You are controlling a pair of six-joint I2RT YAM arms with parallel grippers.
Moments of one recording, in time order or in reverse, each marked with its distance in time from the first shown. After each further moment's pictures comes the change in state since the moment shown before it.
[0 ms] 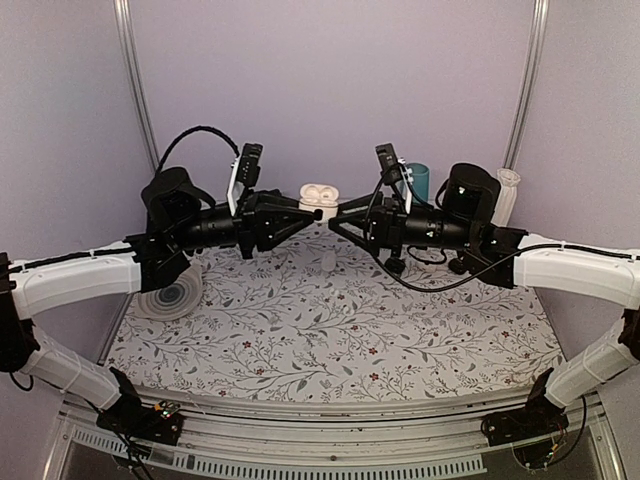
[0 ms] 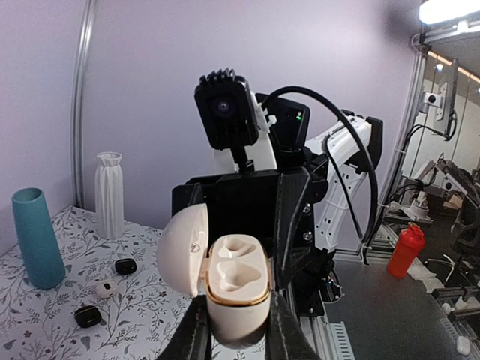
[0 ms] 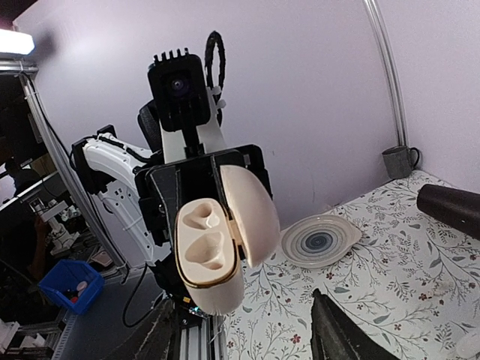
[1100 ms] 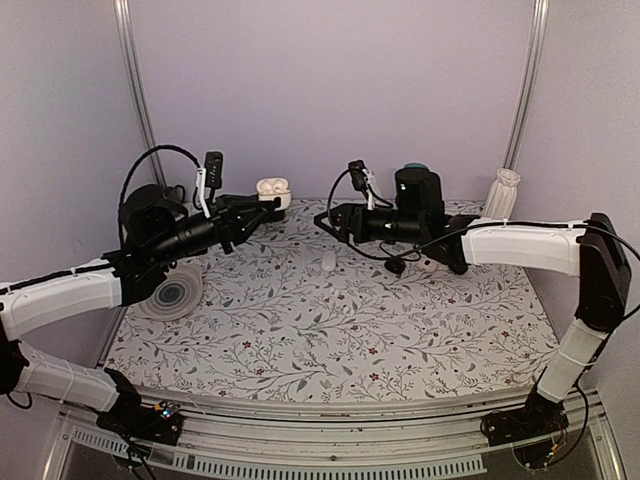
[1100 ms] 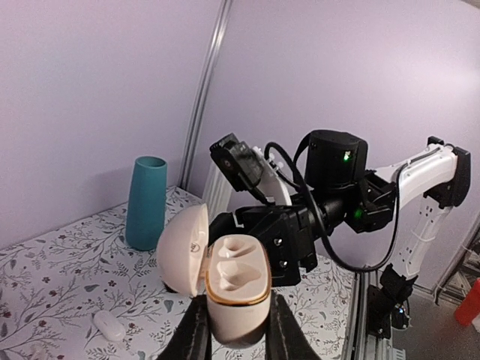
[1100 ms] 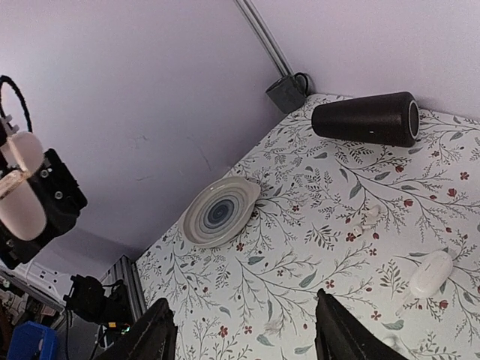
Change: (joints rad) left arm 0.131 -0.127 -0.178 -0.019 -0.257 -0.023; right arm -0.080 0.262 0.139 -0.169 0.230 0.108
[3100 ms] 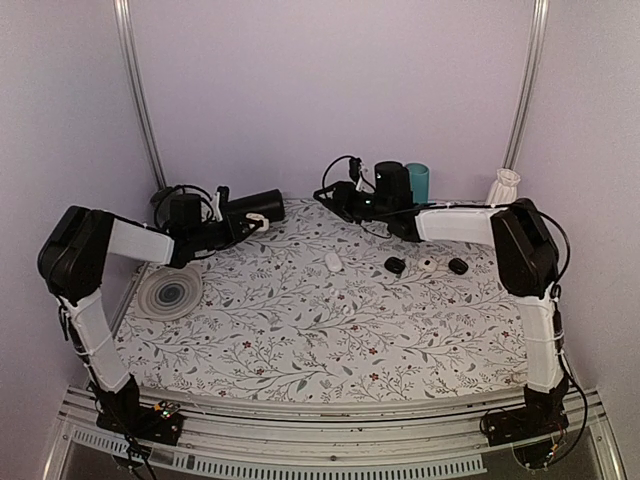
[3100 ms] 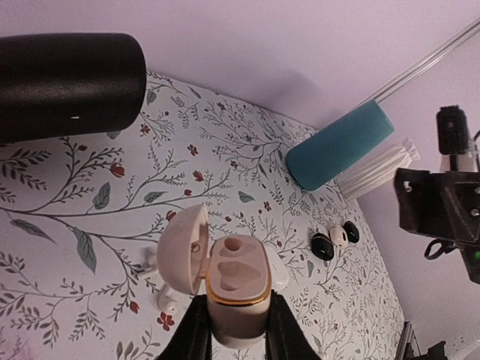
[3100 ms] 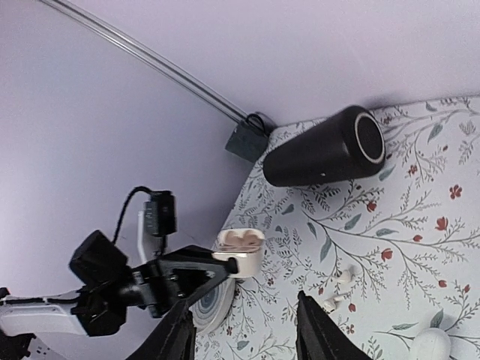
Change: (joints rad) left arm 0.378 0.635 0.198 -0.019 0.053 -0.270; right arm -0.147 0.584 0.519 0.082 -0.060 0.367
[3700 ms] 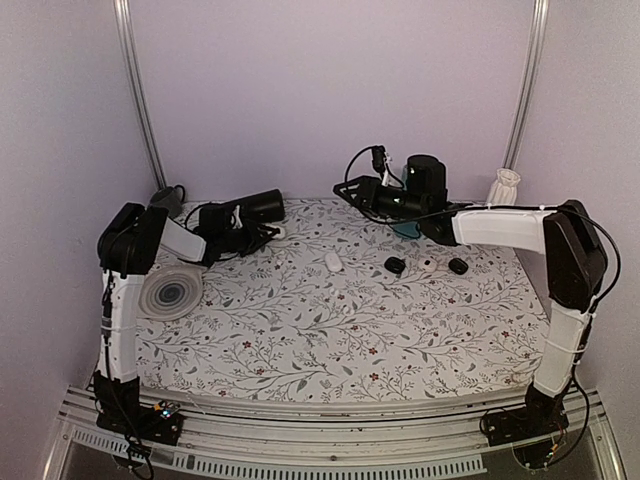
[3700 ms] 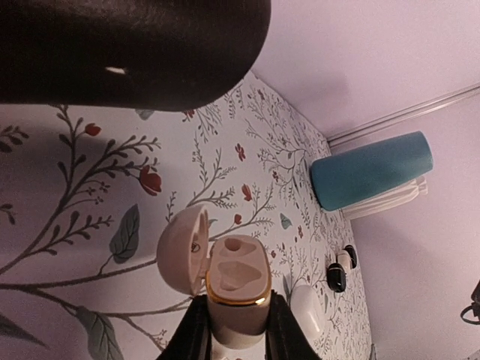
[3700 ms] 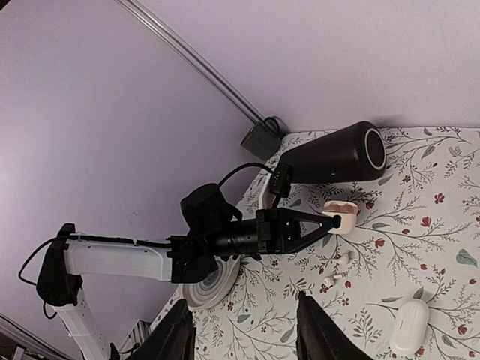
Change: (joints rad) left arm 0.025 0.513 0.384 0.099 0.123 -0.224; right arm -0.028 -0.338 -0.325 0.067 -0.029 -0.136
